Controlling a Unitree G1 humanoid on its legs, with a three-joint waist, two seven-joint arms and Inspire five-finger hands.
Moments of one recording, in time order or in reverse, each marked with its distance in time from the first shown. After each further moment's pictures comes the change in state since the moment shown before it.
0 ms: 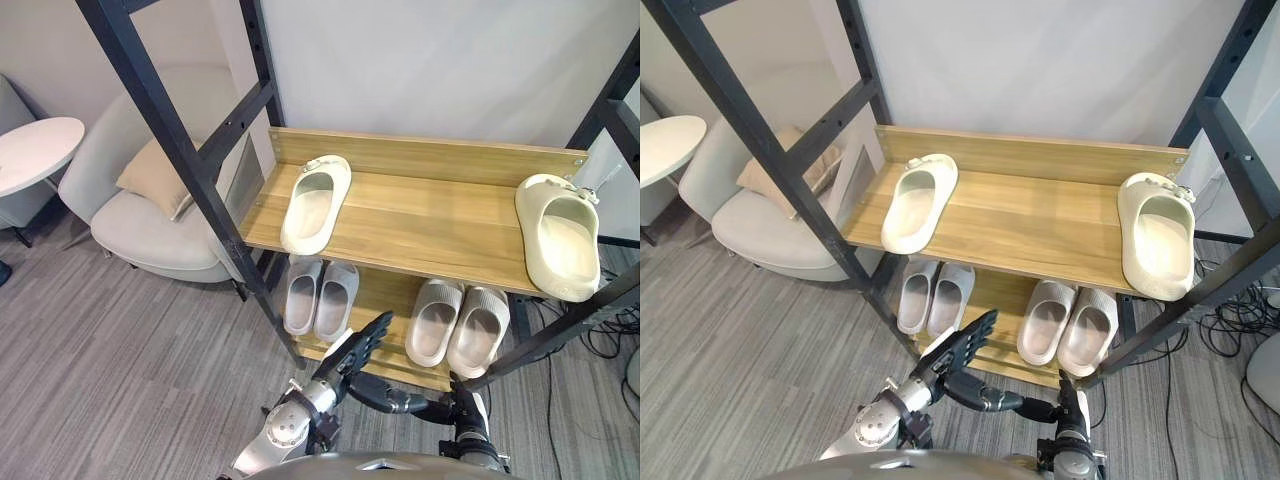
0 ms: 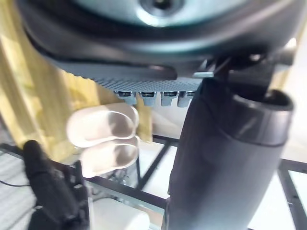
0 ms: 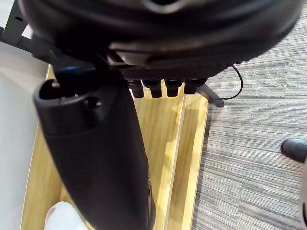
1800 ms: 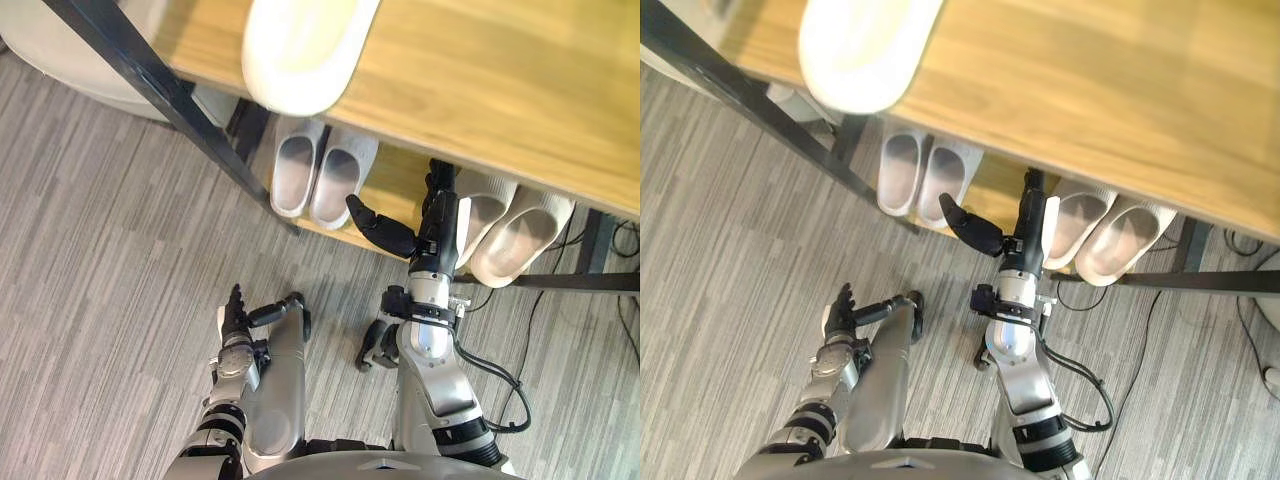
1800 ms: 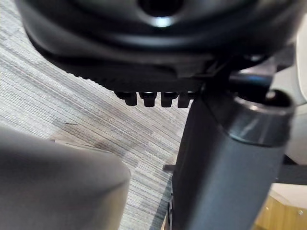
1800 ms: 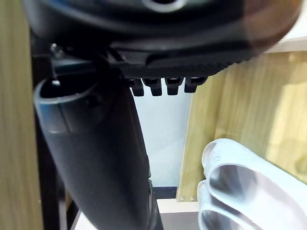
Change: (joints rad) left arm -0.294 -0.174 0.759 0.820 0.177 0.015 0.320; right arm -0.208 0.120 0.385 -0.932 -0.172 -0.030 -0.307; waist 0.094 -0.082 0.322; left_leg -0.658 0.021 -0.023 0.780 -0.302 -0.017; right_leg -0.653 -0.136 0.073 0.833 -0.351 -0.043
